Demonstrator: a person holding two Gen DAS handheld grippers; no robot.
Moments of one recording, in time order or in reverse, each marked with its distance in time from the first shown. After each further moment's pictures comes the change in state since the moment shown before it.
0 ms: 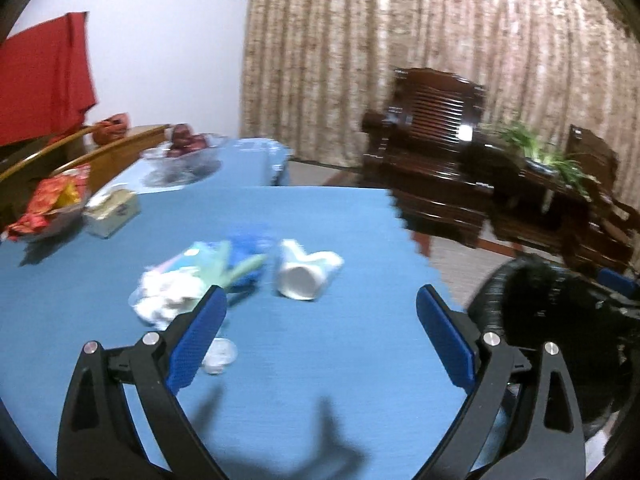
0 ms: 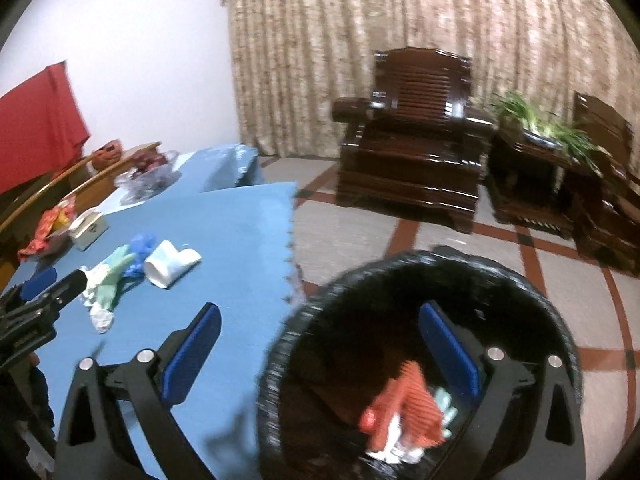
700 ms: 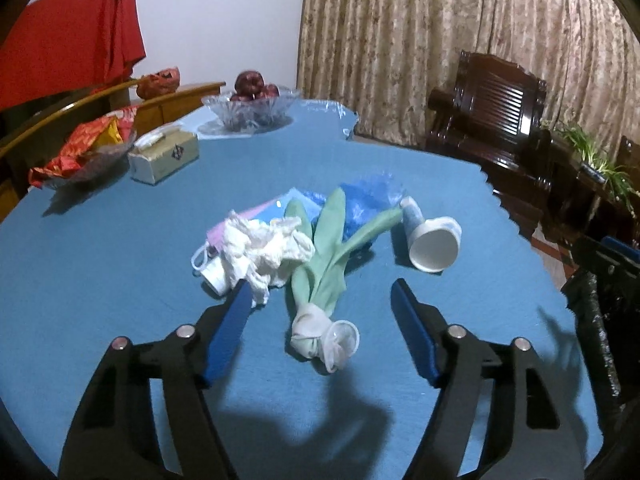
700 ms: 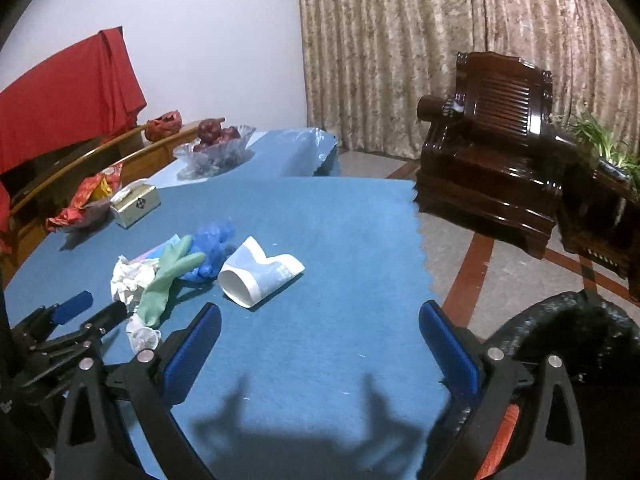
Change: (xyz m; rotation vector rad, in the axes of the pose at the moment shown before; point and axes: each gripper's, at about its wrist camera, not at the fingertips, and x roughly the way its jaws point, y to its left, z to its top) left arm 0.060 0.091 -0.032 -0.102 0.109 0.127; right arm 0.094 0.108 0.008 -0.113 0.042 0.159
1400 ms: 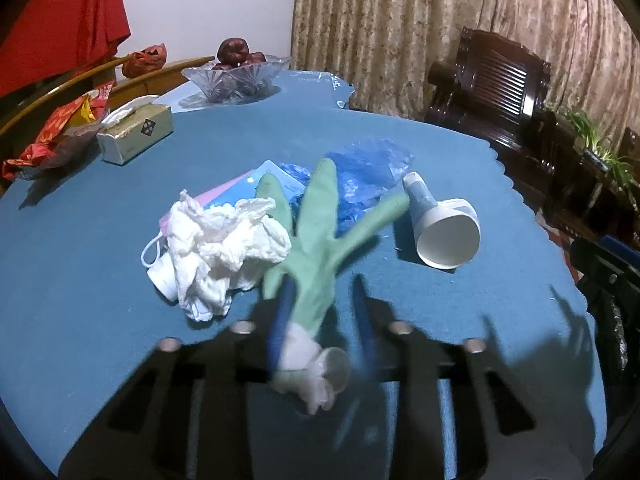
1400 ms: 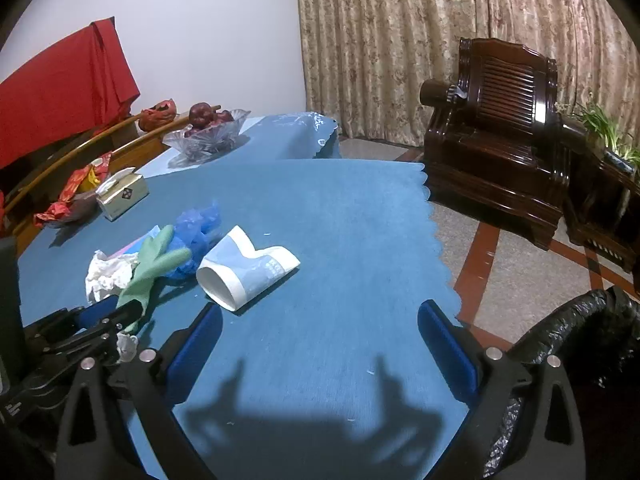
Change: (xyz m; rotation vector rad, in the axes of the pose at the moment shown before) left arm 0.051 -0.013 0.005 0.005 0.083 -0.007; right arm 0.036 -0.003 -0.001 0.008 0.033 -0.001
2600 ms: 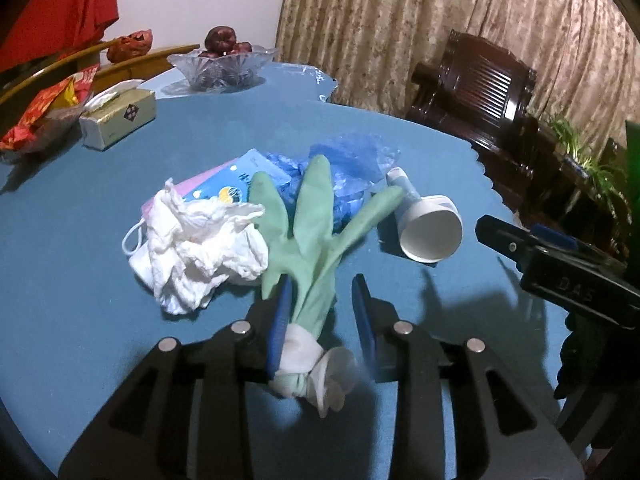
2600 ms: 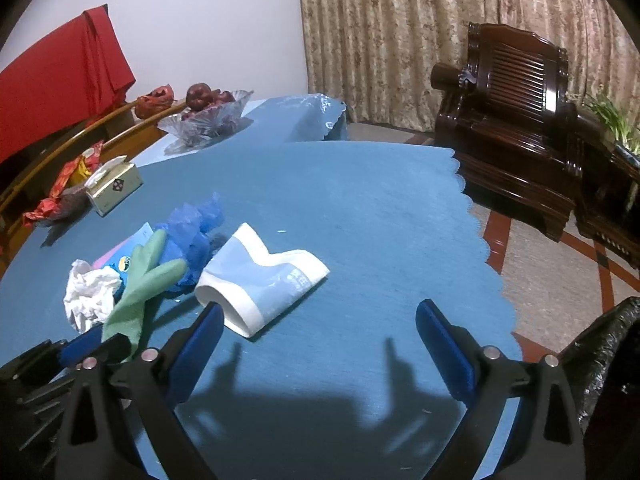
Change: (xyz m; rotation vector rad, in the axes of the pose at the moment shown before) left arm 0.008 0.006 0.001 -0.021 0.030 -0.104; right arm 0.054 0.025 0.011 0.008 0.057 0.012
